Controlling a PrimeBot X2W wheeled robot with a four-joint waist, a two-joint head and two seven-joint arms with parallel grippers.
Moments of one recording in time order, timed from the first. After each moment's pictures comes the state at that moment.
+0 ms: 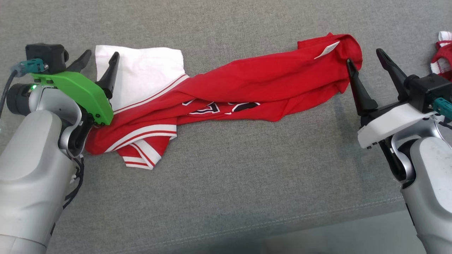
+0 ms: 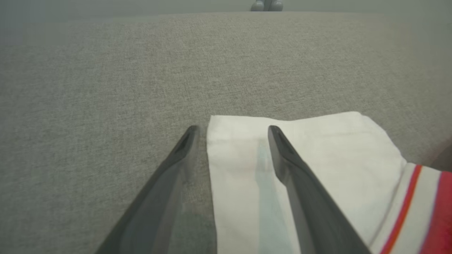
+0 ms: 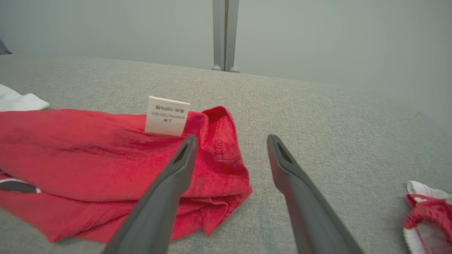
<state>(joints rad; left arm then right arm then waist) -0.82 0.37 -0.47 0.64 -0.69 -0.13 0.07 -0.45 -0.29 0.14 0.16 0.24 0.13 -0.07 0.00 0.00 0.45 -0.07</state>
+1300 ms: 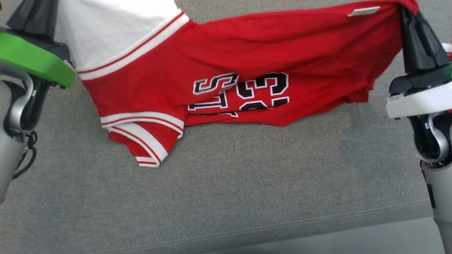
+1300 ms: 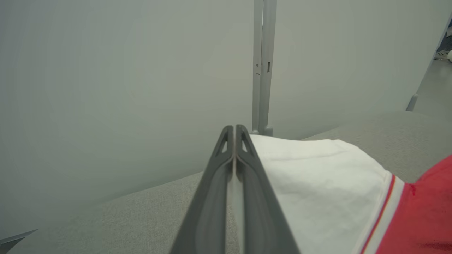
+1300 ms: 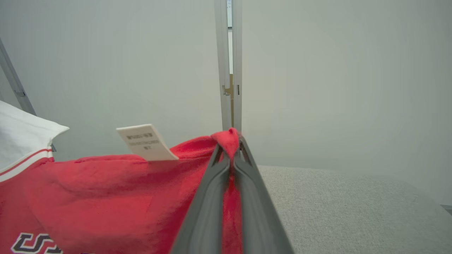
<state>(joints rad) -0.93 0.62 -0.60 0.30 -0.77 -0.03 -0.16 -0.50 -0.30 0.05 -0.07 0.37 0.13 -0.07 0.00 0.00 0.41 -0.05</state>
